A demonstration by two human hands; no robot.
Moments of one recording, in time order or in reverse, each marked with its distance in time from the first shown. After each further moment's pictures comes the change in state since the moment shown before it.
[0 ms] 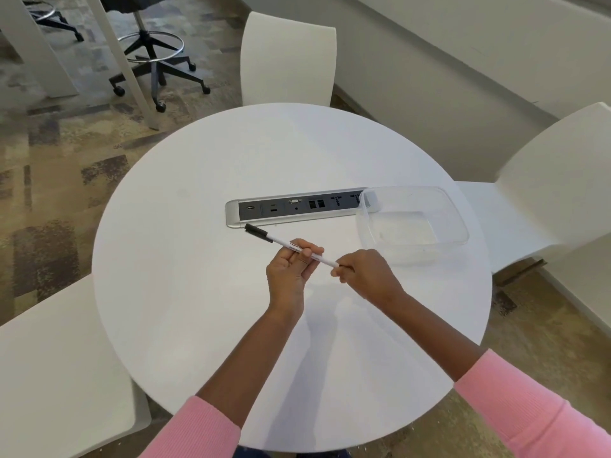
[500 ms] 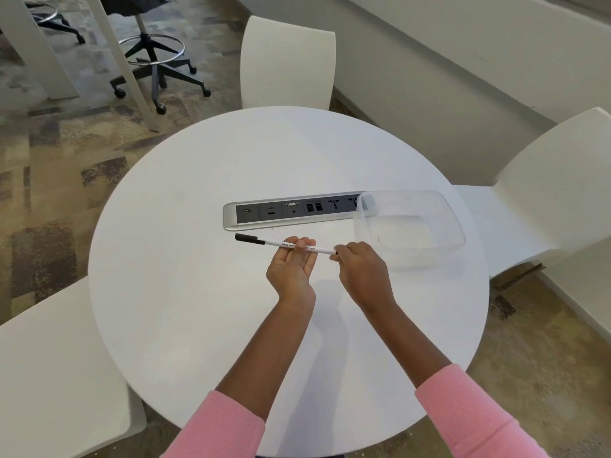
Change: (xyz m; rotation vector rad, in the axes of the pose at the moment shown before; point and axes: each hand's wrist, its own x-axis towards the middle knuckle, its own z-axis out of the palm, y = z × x) left_hand 0.004 0.004 0.033 -0.278 0.374 -0.058; right_hand 0.005 0.006 0.013 -0.367 0.520 -0.224
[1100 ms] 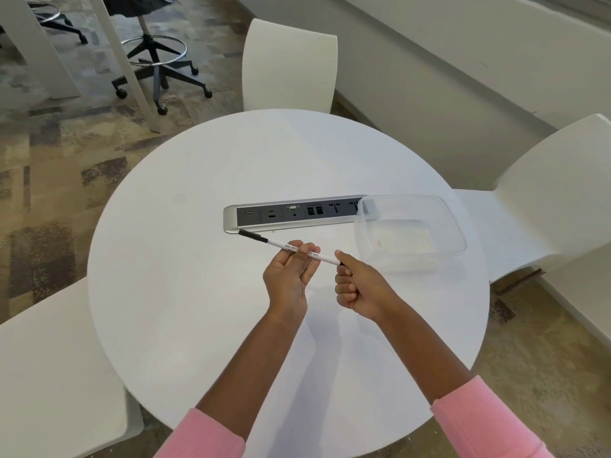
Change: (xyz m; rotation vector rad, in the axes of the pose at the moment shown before) left_hand -0.002 0.012 -0.008 0.083 -0.142 -0.060; right_hand 0.007 -0.009 -0.019 1.593 -0.575 1.195
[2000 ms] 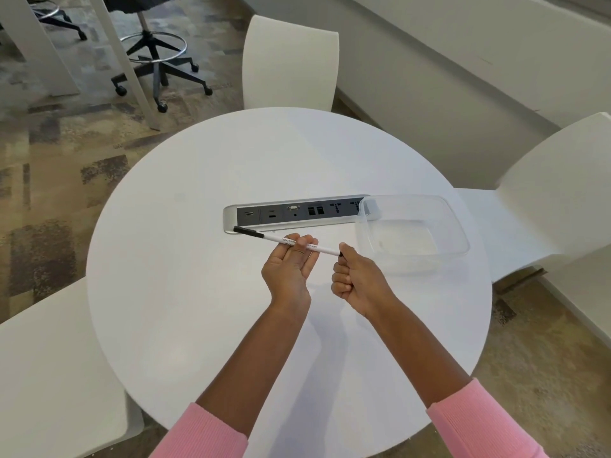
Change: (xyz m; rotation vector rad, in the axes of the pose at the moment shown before) left_hand -0.002 0.009 0.015 -0.027 0.064 0.040; right_hand 0.002 -0.005 0.014 0.136 0.072 -0.137
